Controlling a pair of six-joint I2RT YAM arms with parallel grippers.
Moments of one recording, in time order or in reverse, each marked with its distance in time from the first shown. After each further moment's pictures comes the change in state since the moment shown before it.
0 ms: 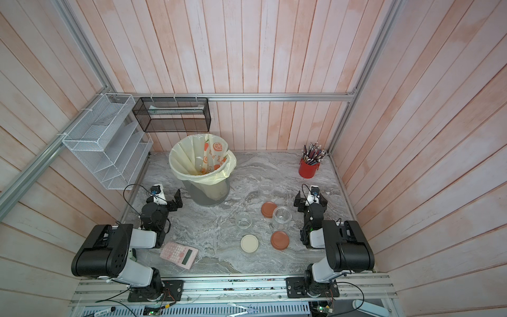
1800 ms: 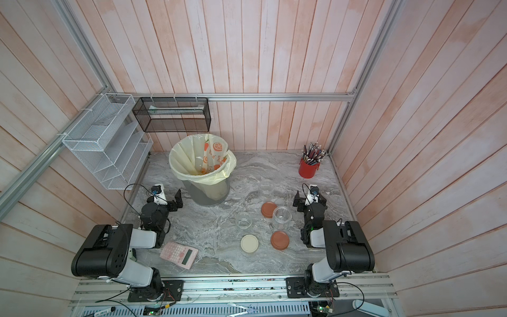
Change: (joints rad) left arm 0.000 0.000 0.000 0.003 0.047 0.020; right arm -0.013 -0.010 0.000 0.000 -0.084 -0.008
